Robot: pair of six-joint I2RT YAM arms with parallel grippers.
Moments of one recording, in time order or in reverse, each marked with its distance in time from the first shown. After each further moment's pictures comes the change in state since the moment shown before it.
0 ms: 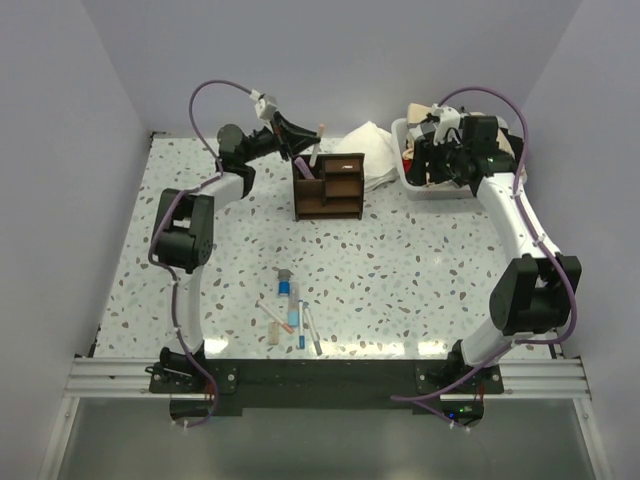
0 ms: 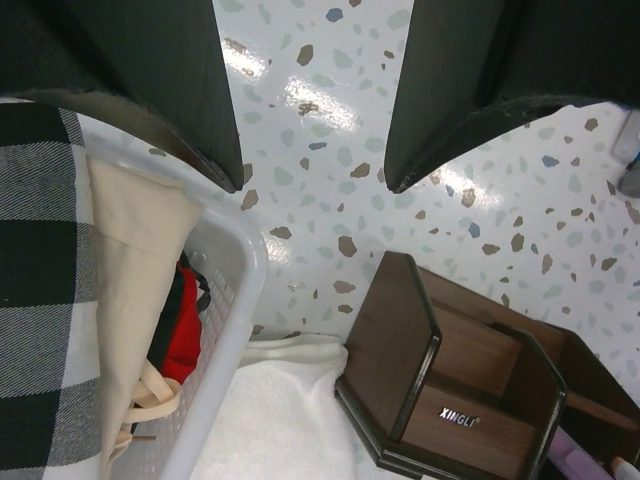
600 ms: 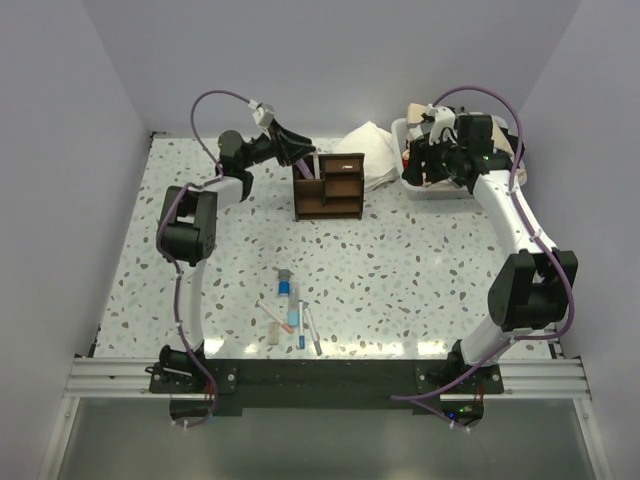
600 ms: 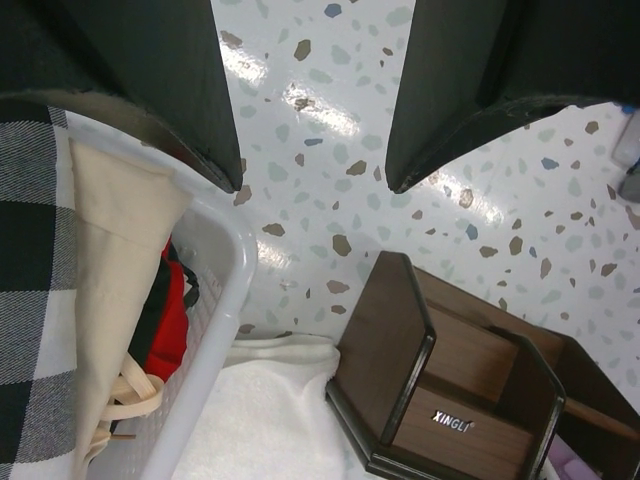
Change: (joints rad) left arm 0.034 0.109 0.021 -0.011 -0.014 0.026; right arm 0.018 0.028 0.020 -0.003 0.000 -0.008
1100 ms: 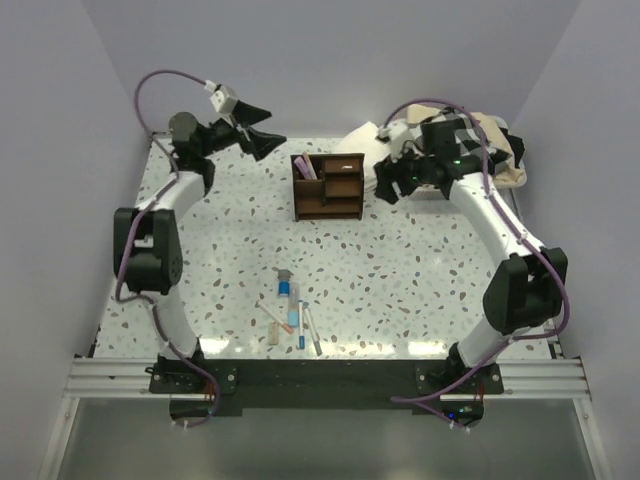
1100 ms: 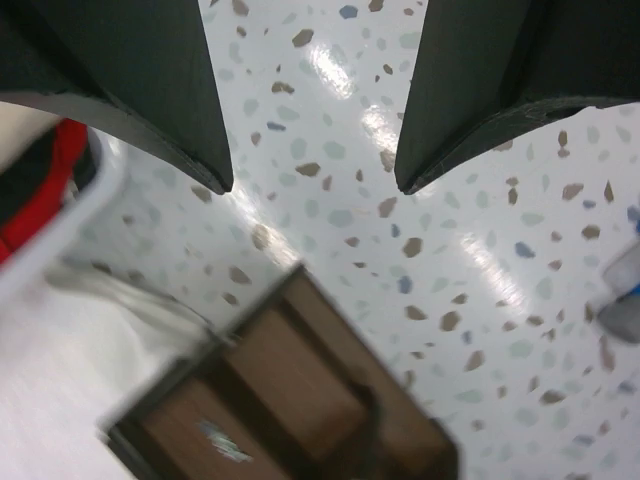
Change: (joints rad) left arm 0.129 -0.386 -0.175 -0.231 0.060 0.221; right arm 0.191 -0.002 -0.001 -0.080 -0.029 -0.257
